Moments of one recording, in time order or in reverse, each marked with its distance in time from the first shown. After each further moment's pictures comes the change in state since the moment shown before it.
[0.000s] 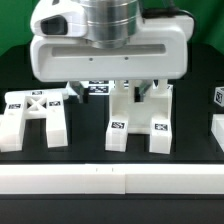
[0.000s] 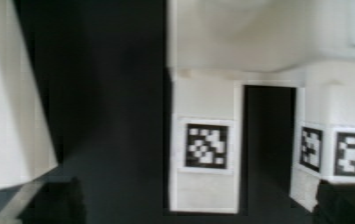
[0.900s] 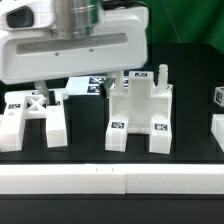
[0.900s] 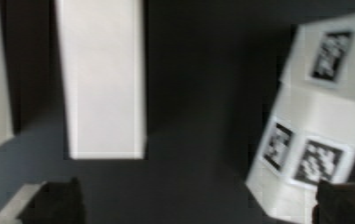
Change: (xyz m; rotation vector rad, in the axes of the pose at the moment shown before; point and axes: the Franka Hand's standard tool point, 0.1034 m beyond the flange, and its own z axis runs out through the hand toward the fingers) arm -0.009 0.051 0.003 -0.036 0.152 -0.203
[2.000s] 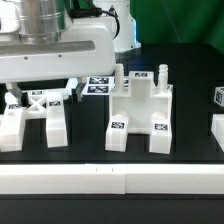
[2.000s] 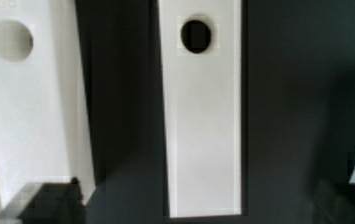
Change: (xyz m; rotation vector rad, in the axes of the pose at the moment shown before) arm -0.017 0.037 0.010 -0.037 0.025 0.067
